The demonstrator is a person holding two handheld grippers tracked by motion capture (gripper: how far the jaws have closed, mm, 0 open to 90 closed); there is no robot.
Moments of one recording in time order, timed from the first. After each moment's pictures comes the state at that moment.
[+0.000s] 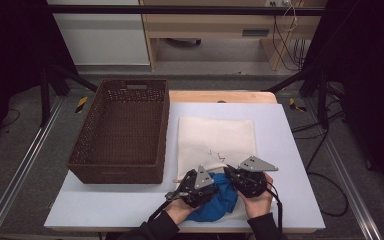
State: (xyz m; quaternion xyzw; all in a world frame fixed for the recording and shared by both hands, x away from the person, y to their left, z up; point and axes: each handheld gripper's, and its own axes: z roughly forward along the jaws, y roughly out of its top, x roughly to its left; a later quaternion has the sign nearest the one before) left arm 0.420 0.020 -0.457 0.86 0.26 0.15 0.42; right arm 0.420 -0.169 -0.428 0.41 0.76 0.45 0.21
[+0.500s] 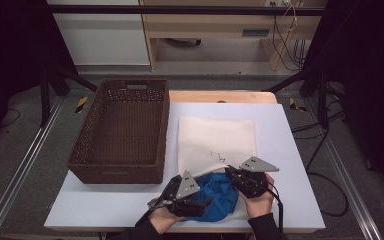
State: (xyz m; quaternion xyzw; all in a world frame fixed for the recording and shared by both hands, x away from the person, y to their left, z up) left arm 0.384 0.065 -0.429 0.85 0.25 0.14 0.44; right arm 0.420 -0.172 -0.430 0.41 0.76 0.45 0.22
